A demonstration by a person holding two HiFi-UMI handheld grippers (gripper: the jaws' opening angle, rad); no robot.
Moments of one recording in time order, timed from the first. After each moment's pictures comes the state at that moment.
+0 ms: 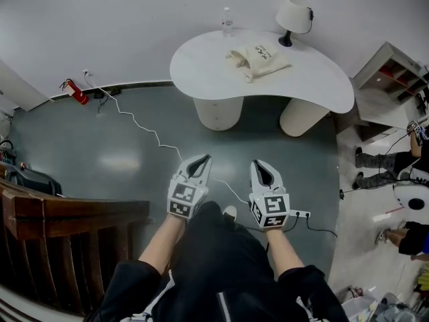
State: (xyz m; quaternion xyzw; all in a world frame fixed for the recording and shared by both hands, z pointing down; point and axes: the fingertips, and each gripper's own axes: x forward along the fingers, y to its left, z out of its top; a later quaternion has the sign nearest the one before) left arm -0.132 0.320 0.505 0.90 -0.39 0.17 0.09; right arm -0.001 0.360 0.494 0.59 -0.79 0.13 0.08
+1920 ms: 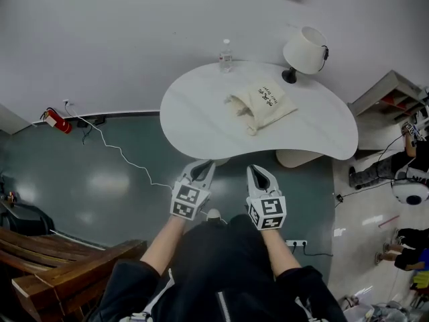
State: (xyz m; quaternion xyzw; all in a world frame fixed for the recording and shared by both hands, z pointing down) left arm -0.107 0.031 0.524 0.92 -0.34 0.16 0.11; right arm 0.001 0.075 0.509 0.60 -0.78 0.14 0.11
